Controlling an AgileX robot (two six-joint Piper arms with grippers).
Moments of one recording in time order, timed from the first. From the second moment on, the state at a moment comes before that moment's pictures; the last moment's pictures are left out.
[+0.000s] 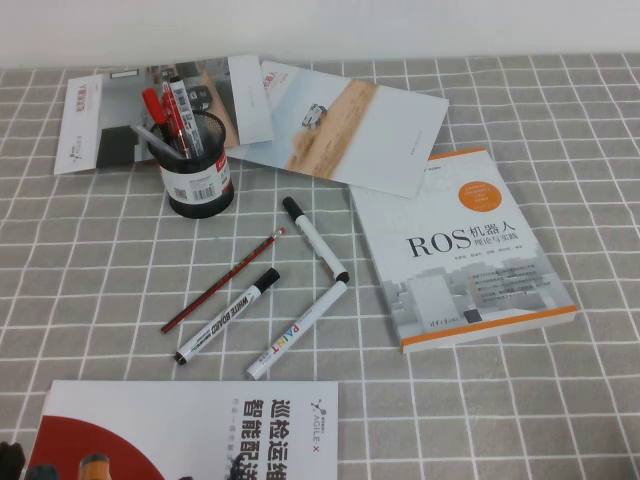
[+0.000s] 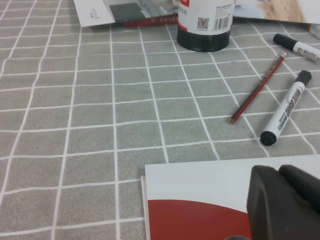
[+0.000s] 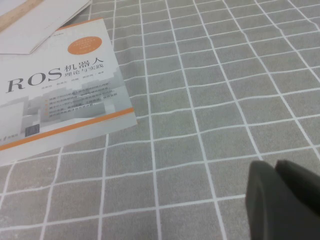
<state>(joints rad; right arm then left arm) -0.04 0.01 0.03 0.14 0.38 0.06 -0.19 -0.01 0.02 -0.01 0.38 0.03</state>
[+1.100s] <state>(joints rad) -0.04 0.01 0.03 0.14 0.38 0.06 -0.19 -0.01 0.02 -0.15 0.18 -0.13</state>
